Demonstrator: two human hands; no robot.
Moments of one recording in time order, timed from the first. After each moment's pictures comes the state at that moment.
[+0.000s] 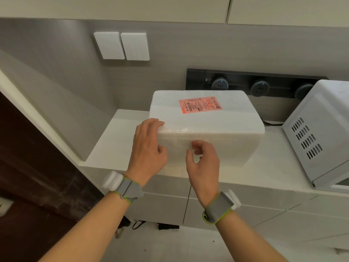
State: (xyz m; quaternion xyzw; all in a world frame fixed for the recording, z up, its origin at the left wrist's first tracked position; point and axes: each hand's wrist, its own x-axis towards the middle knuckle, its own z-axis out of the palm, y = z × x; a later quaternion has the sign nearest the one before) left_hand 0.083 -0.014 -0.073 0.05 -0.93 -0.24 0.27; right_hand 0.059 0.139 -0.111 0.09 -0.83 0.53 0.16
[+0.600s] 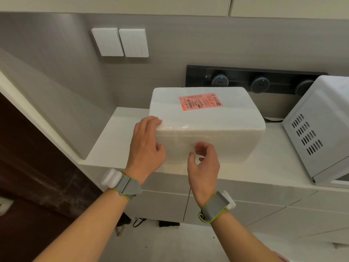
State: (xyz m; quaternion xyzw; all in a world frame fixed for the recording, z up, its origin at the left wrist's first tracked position) left_hand 0.082 -0.021 -0.076 0.05 -0.93 -0.23 0.27; right_hand 0.066 0.133 -0.125 0.01 -0.80 0.58 0.16
